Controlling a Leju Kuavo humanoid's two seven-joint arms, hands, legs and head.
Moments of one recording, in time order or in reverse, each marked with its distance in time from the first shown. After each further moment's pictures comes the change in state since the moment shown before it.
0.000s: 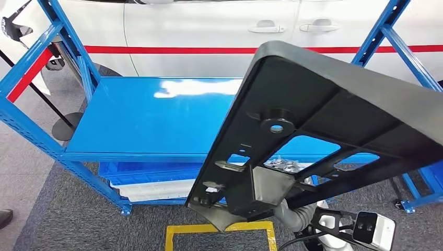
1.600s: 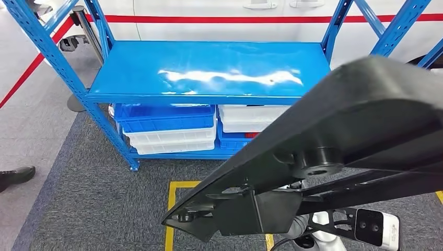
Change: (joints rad) left arm -0.020 -0.032 0.072 0.003 0.074 0.086 -0.011; right arm -0.066 0.066 0.055 -0.005 -0.068 0.133 -0.004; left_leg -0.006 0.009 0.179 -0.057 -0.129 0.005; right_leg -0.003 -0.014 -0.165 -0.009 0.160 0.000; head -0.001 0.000
